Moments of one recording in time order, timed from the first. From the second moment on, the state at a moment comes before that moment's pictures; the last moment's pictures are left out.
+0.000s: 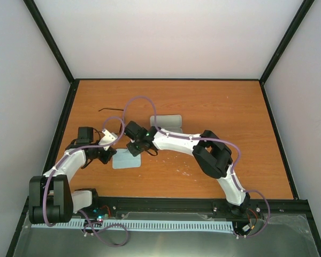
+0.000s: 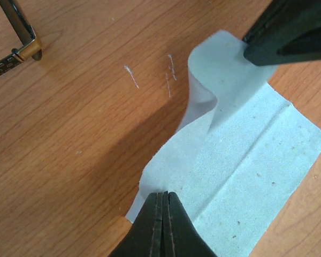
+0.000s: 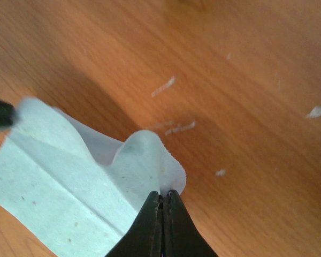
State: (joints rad) left arm 0.05 1.19 0.52 -0.47 0.49 0.64; right arm 1.05 2.14 1.61 -0.53 0.05 0.31
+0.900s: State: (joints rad) left arm 0.05 1.16 0.52 -0.54 0.52 0.71; right arm 1.04 2.13 1.54 -0.51 -0.02 0.27
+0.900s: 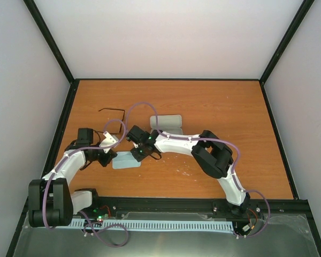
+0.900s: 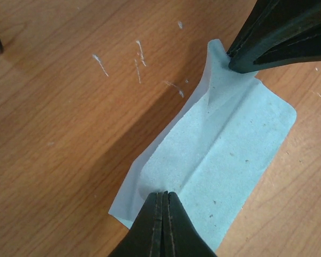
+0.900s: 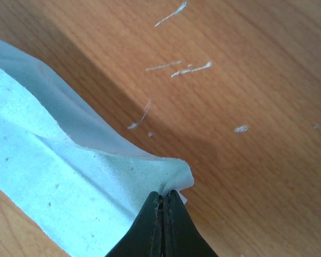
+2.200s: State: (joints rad) left arm 0.05 1.10 0.45 -0.64 0.41 0.84; right arm 1.05 2.03 1.49 -0.53 -0.07 0.26
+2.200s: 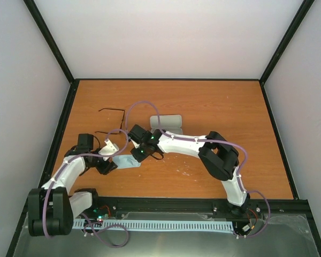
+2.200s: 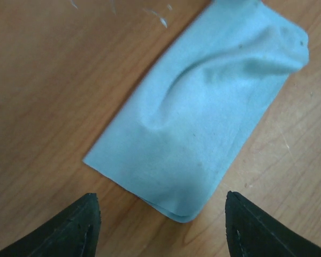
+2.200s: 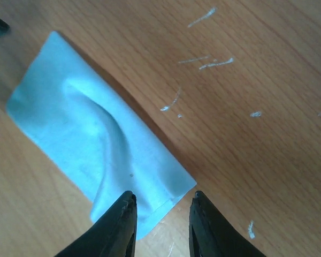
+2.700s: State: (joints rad) left arm 0.05 1.07 0.53 -0.55 0.46 0.74; right arm 1.05 2.09 1.51 -0.56 -0.03 0.25
